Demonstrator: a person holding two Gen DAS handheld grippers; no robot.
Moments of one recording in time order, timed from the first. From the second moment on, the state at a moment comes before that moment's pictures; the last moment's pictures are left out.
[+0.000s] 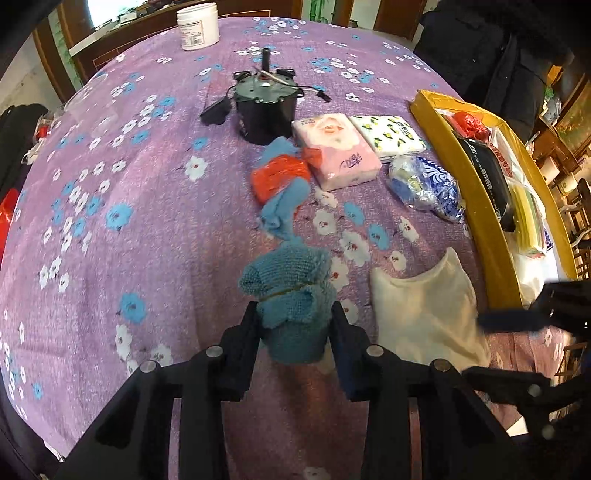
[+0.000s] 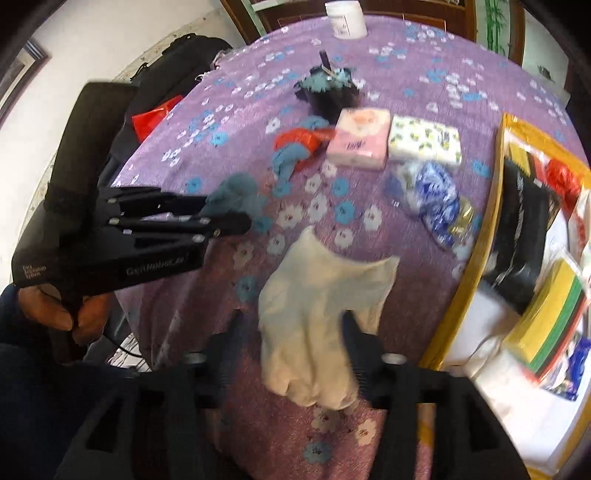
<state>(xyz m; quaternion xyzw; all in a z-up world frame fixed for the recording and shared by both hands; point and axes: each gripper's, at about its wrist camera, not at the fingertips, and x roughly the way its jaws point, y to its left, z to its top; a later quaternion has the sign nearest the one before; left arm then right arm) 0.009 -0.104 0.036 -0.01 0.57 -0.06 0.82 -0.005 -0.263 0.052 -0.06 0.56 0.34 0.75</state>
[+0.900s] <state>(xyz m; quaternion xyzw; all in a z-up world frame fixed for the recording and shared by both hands) -0.006 -0.099 0.066 -0.03 0.54 -0.08 0.84 -0.004 -0.259 0.057 -0.07 0.55 0.36 0.75</state>
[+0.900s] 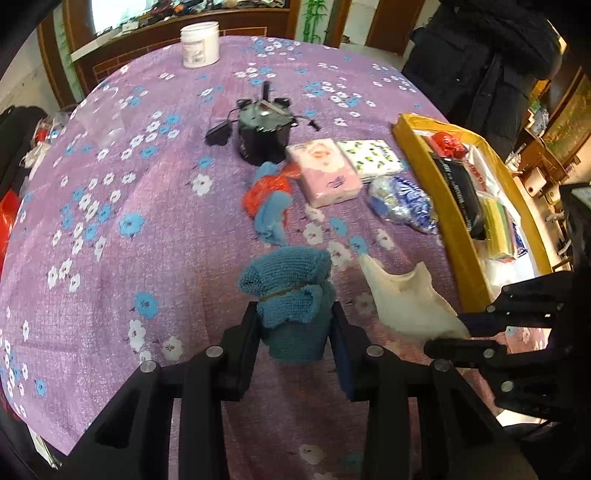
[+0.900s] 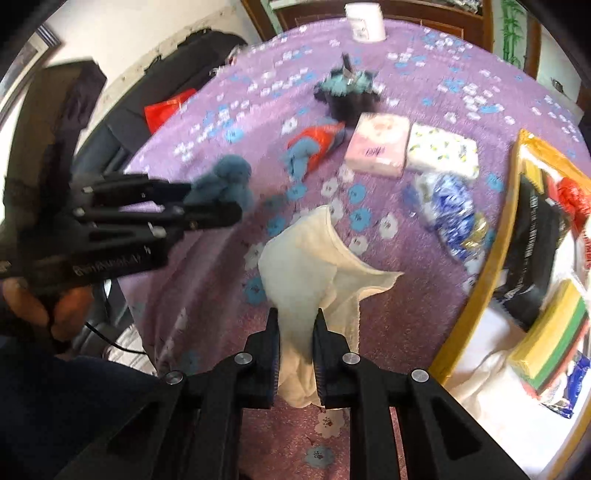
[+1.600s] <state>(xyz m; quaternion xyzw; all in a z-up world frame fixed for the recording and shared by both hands) 0.008 -0.226 0.104 0.06 0.50 -0.21 0.84 0.004 -0.393 0.114 0.03 0.50 0.22 0.84</state>
